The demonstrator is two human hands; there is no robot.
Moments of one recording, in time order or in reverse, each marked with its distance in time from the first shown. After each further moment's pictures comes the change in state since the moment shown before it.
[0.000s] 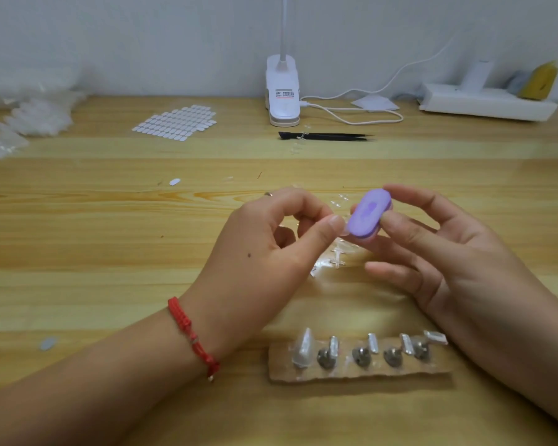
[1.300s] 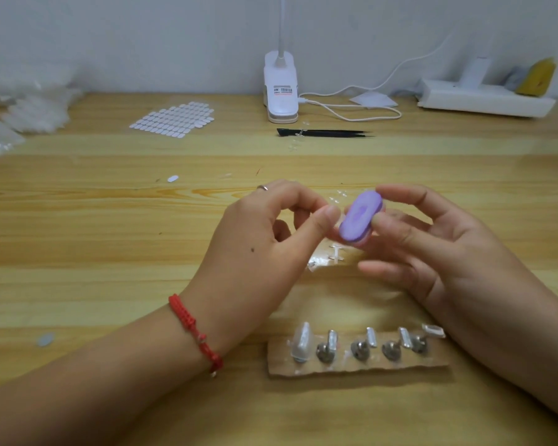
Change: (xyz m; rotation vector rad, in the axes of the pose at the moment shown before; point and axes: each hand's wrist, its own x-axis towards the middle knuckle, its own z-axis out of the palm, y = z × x) left_hand 0.001 -0.003 0.001 0.088 0.039 0.016; right_hand 0.001 -0.001 -0.001 -0.020 -0.032 0.003
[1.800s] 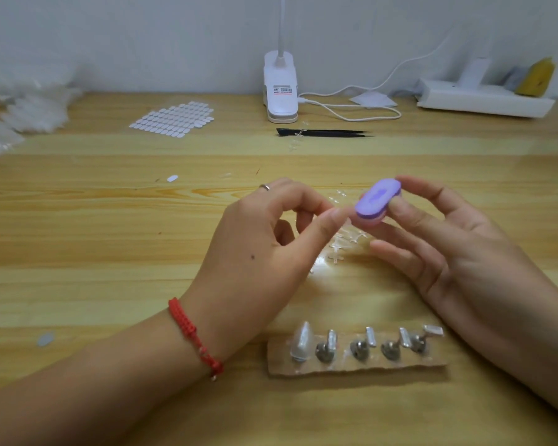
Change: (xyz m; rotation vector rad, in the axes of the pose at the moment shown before) left_hand -0.002 0.005 0.001 -0.012 0.023 0.044; right_hand 0.001 0.000 -0.001 0.053 0.040 -0.028
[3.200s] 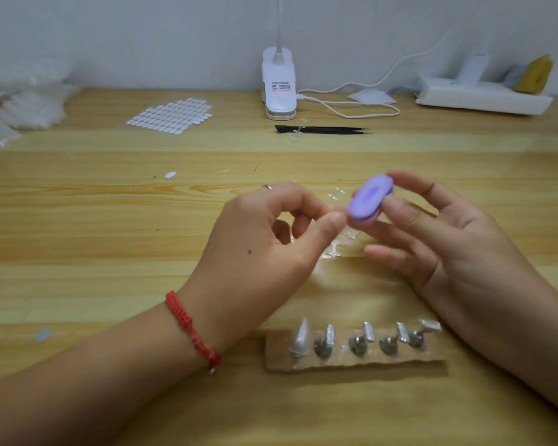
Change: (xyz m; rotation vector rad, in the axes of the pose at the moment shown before) left_hand 0.000 -0.002 0.000 -0.010 -0.009 0.000; right_hand 0.000 0.002 -0.002 -0.037 -0.066 -0.032
